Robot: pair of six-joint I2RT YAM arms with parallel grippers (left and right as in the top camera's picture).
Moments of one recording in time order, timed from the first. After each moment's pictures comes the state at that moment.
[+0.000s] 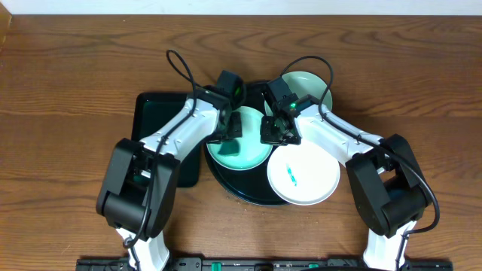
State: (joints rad) left arm -0.40 1.91 1.30 -0.83 0.01 -0.52; right arm 0.55 2.00 1.31 -0.65 -0.10 0.63
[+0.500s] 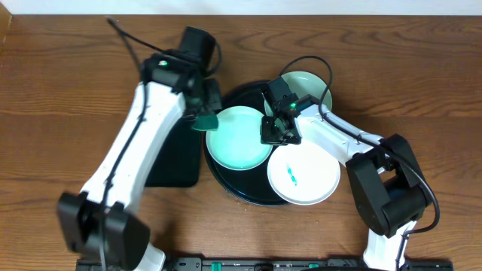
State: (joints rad) left arm -0.31 1.70 1.62 -1.20 -0.02 -0.50; right arm 0.55 2.00 1.31 -0.65 -0.11 0.59
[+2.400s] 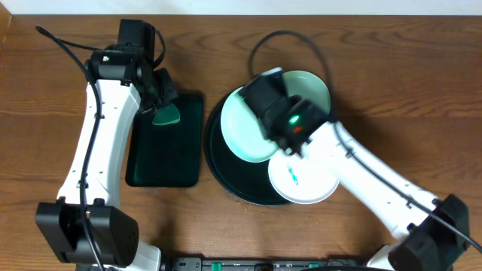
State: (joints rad) left arm -0.06 1.69 1.62 -1.20 -0.03 -0.48; right arm 0.70 1.69 1.49 -0.93 0.38 0.34
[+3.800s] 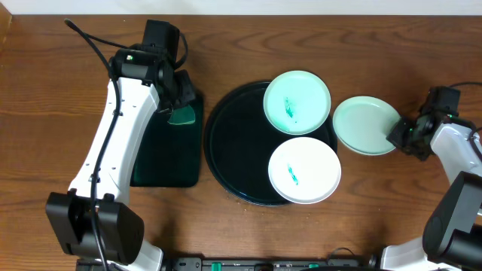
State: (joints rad) left arm -0.16 1.71 1.62 -1.18 -0.03 -0.48; right arm -0.32 1.69 1.01 -0.59 -0.01 0.36
